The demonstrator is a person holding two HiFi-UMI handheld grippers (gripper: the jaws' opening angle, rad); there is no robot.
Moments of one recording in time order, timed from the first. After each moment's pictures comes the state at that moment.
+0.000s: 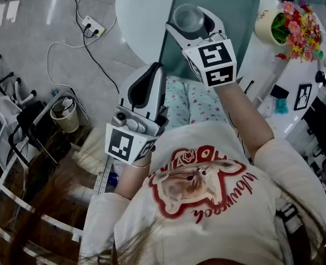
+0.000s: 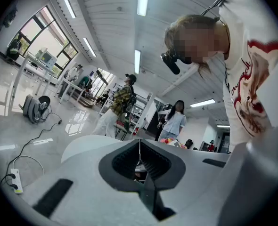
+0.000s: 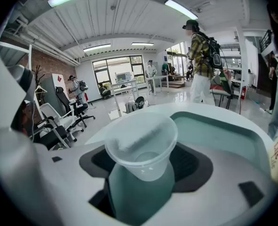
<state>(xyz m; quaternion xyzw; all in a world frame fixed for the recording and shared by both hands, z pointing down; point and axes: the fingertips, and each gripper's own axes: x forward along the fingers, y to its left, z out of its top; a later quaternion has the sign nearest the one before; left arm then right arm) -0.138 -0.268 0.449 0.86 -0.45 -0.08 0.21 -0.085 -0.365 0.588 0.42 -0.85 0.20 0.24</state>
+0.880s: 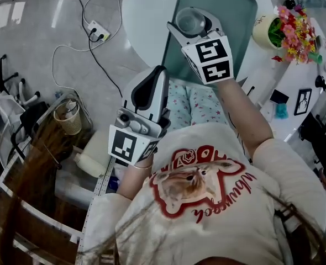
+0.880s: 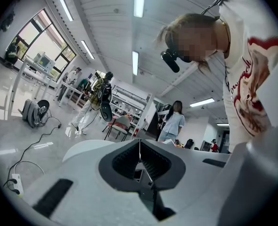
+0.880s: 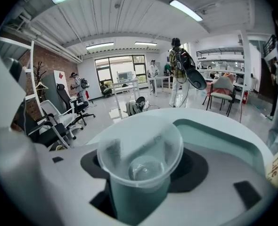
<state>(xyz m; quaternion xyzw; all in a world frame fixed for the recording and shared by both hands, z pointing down) -0.138 -0.267 0.433 0.87 -0.45 -0.08 0.19 -0.091 -0.380 0.575 0.41 -0.86 0.18 0.25</state>
